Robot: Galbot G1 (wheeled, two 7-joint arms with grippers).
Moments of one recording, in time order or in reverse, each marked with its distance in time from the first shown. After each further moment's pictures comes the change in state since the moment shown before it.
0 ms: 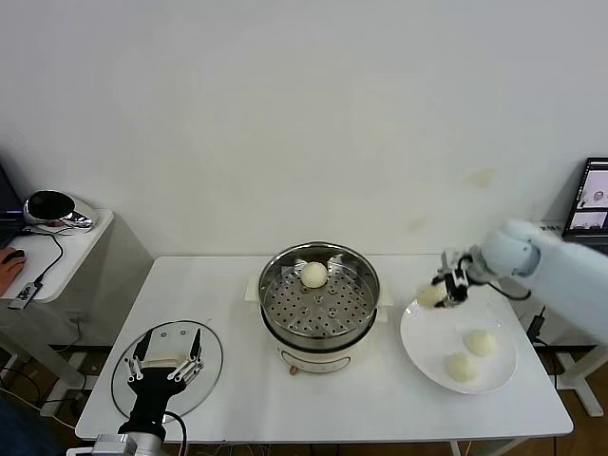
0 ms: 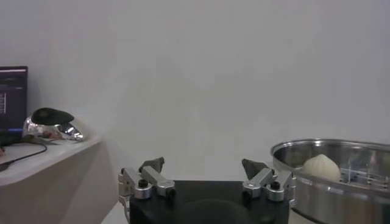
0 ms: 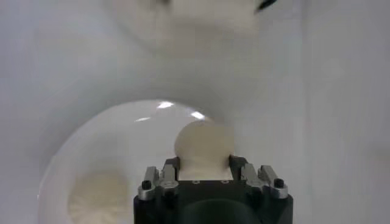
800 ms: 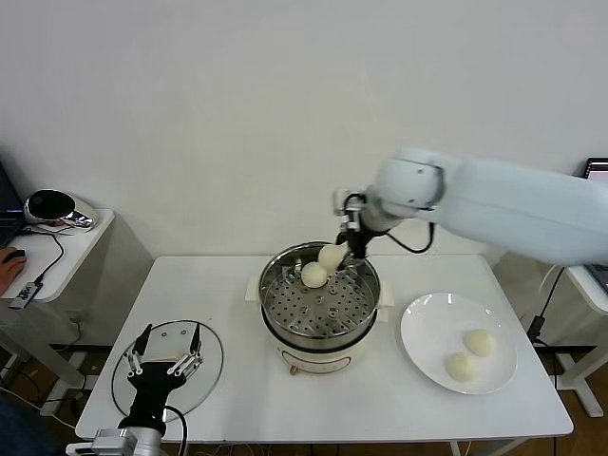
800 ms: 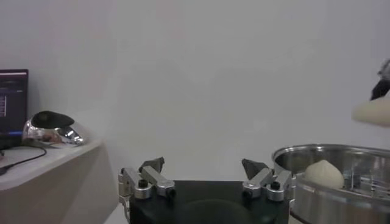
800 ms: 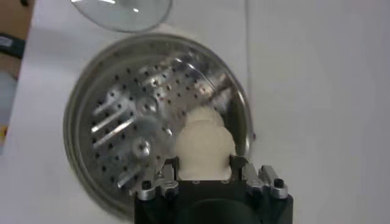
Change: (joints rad) left arm -0.021 -0.012 0.000 -0.004 -0.002 0.007 -0.002; right arm 0.243 0.464 -0.266 -0.008 0.413 -0.257 0.169
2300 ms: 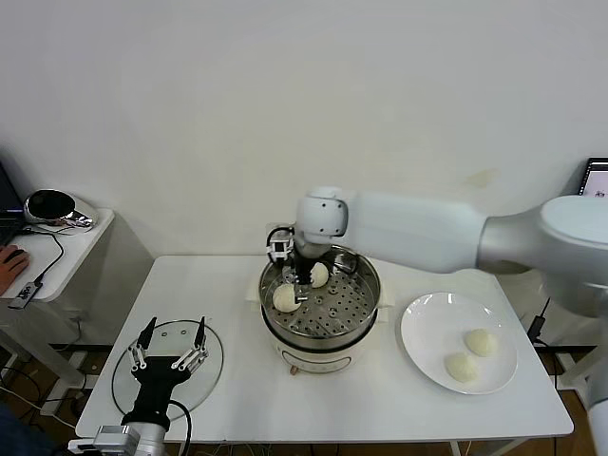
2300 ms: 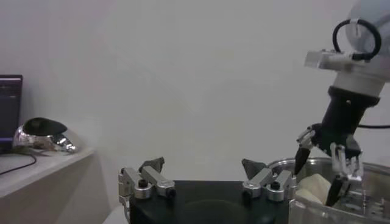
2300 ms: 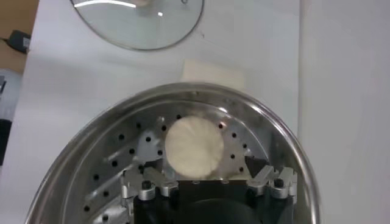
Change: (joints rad) left arm -0.017 0.007 0.020 -0.025 -0.001 0.008 0.000; right arm -0.052 0.131 0.012 -0.151 -0.064 0.012 -0.102
